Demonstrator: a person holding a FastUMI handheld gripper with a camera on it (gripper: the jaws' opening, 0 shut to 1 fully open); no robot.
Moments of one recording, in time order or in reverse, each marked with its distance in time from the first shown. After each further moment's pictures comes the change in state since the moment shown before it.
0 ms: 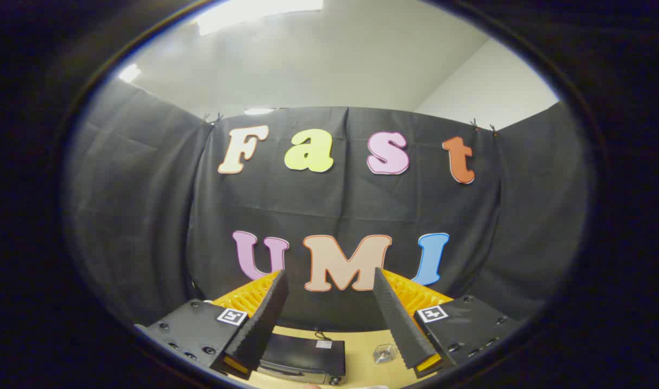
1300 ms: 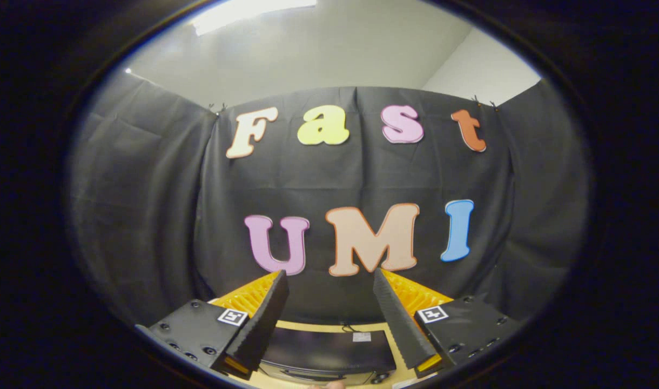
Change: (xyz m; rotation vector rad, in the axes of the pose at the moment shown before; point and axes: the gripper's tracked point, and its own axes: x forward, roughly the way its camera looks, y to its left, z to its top) arm 0.046 0.088 -0.147 0.080 0.039 0.021
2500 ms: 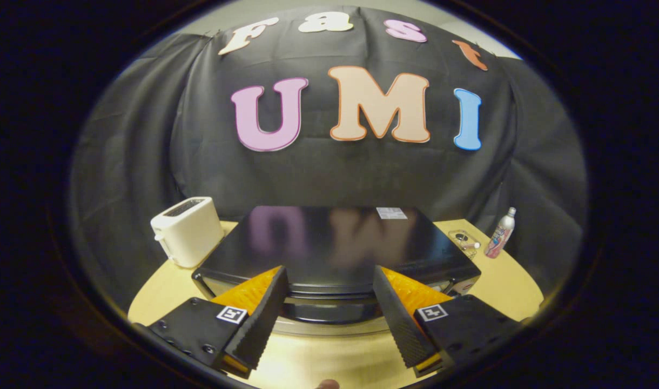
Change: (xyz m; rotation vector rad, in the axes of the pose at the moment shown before) arm -0.003 0.033 -0.311 0.021 0.424 -0.069
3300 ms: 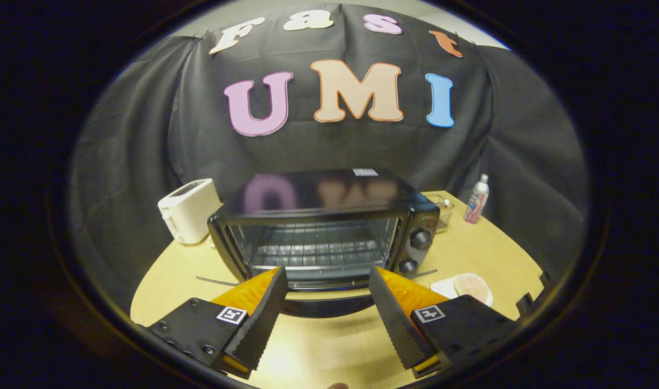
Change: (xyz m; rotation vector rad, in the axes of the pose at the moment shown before) arm -0.100 -0.021 -0.078 -0.001 0.099 -0.066
